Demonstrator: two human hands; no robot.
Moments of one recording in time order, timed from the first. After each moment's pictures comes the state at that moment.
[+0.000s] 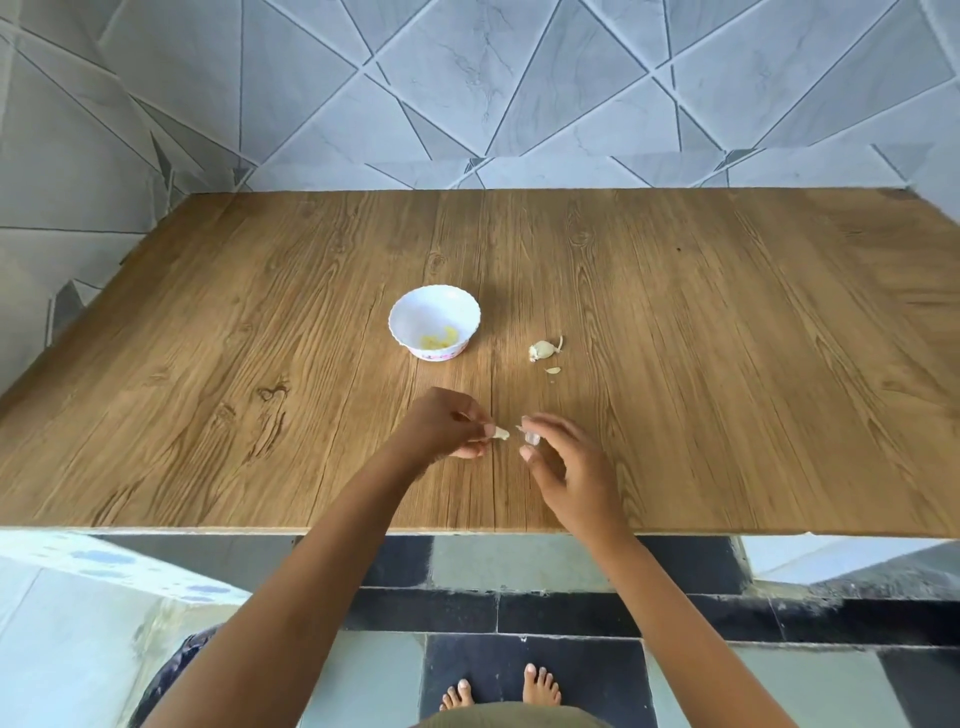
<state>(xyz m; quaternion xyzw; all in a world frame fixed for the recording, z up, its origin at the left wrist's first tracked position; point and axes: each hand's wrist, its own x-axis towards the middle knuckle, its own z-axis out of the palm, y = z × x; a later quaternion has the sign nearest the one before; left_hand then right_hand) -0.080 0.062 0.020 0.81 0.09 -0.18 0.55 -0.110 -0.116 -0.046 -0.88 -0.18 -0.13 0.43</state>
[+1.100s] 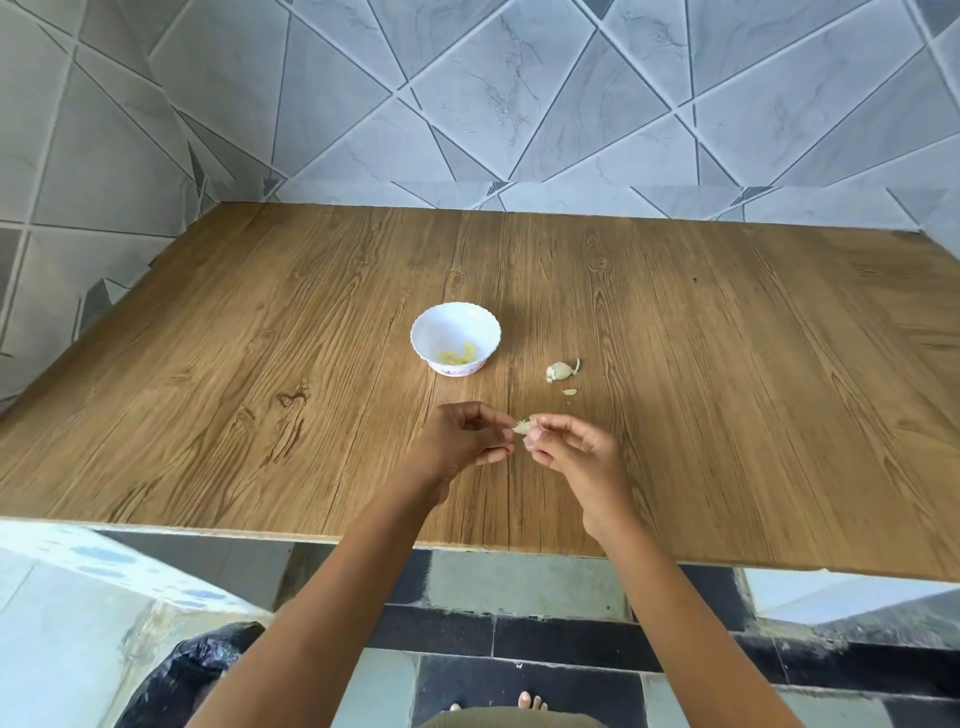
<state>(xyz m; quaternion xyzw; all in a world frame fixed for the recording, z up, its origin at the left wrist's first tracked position) -0.091 0.060 0.017 0.68 0.10 -0.13 0.71 -0.095 -0.096 -0.002 -0.65 0.04 0.05 0.76</state>
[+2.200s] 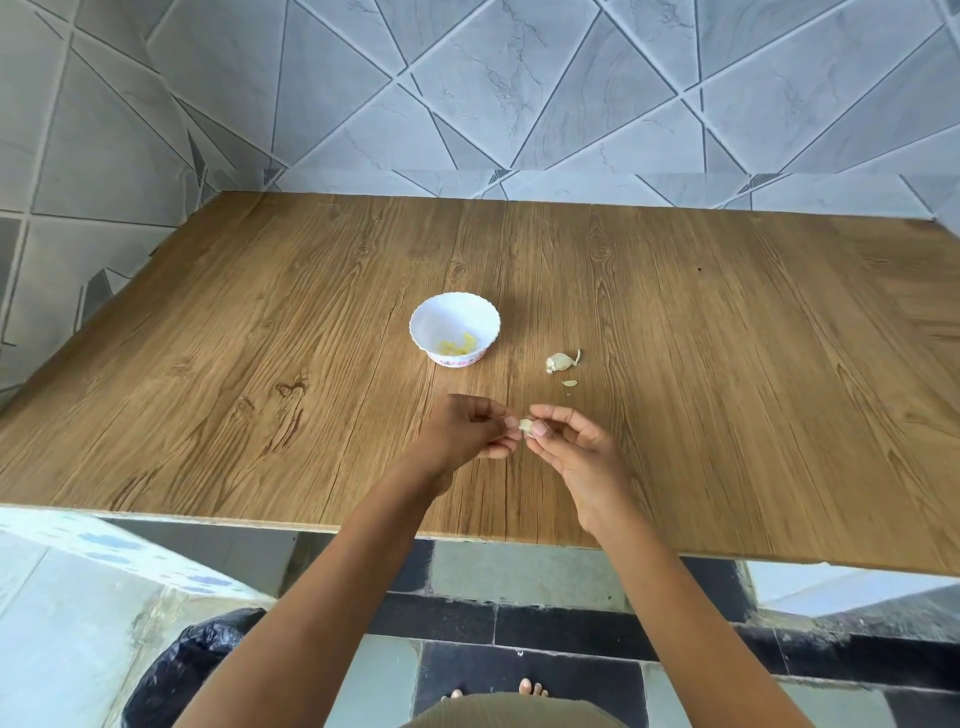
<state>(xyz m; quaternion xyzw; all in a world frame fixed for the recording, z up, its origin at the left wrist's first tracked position) -0.088 0.052 0.022 0.72 0.09 -0.15 0.67 -0.096 -0.097 -0.004 -0.59 0.04 0.10 0.80</state>
